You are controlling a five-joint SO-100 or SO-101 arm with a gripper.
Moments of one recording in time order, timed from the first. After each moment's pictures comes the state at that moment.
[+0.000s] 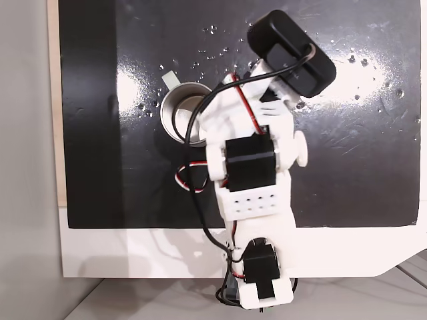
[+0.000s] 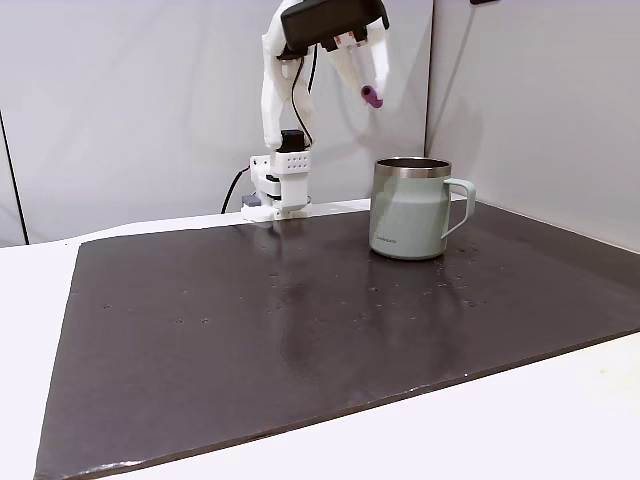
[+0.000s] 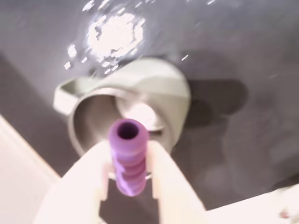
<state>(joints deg) -10.4 99.9 55.4 103.0 -39.0</state>
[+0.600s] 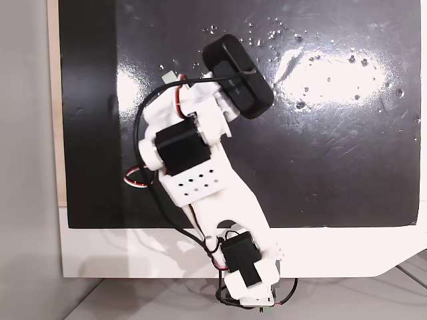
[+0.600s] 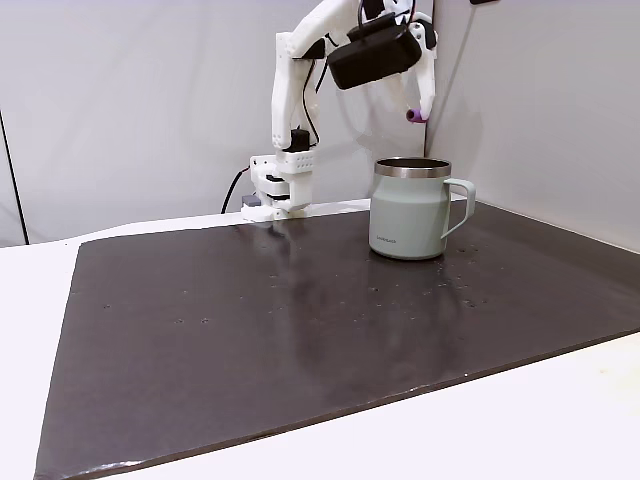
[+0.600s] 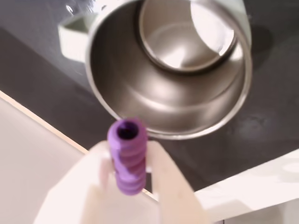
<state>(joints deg) -24.6 91.6 54.5 103.0 -13.9</state>
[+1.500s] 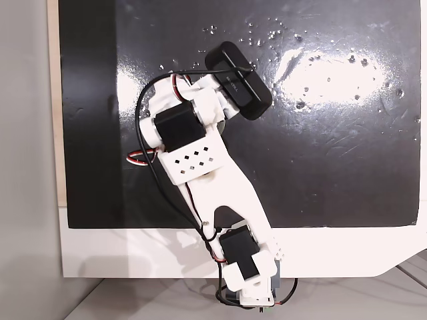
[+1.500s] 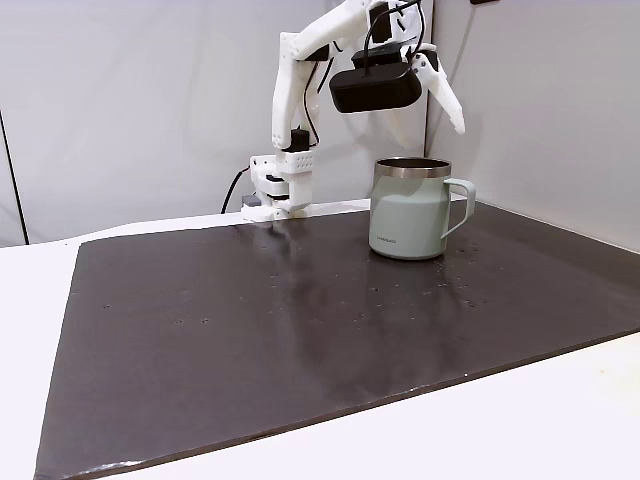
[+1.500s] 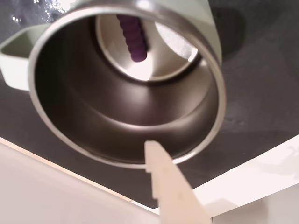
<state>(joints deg) -23.1 88.8 59.2 102.9 -14.9</state>
